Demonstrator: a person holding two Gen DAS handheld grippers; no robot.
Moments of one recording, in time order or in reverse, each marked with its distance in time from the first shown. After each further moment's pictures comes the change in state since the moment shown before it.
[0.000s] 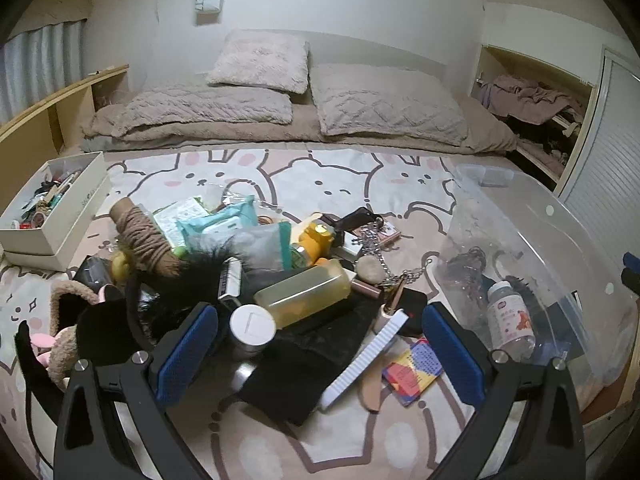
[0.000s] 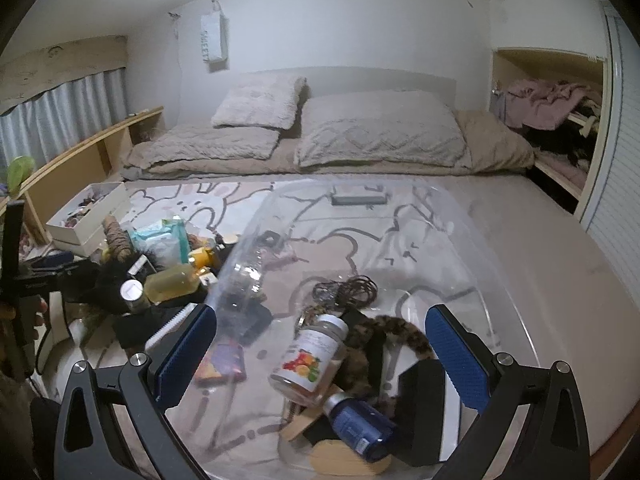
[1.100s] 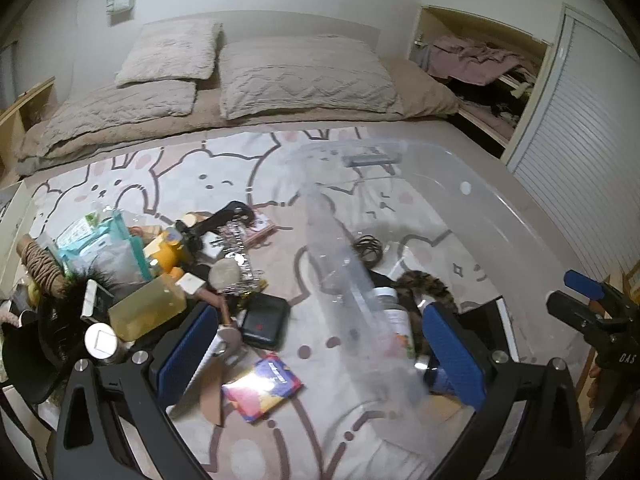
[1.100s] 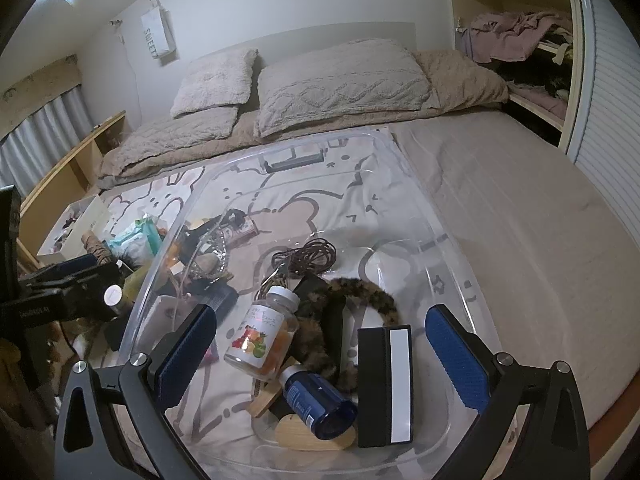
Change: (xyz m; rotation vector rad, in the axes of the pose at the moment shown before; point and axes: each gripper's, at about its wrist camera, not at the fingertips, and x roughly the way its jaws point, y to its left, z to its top) left arm 0.030 -0.180 0.040 0.079 0.125 -0.143; right arm 0.013 -0.082 -0.007 0.169 0.158 -0.024
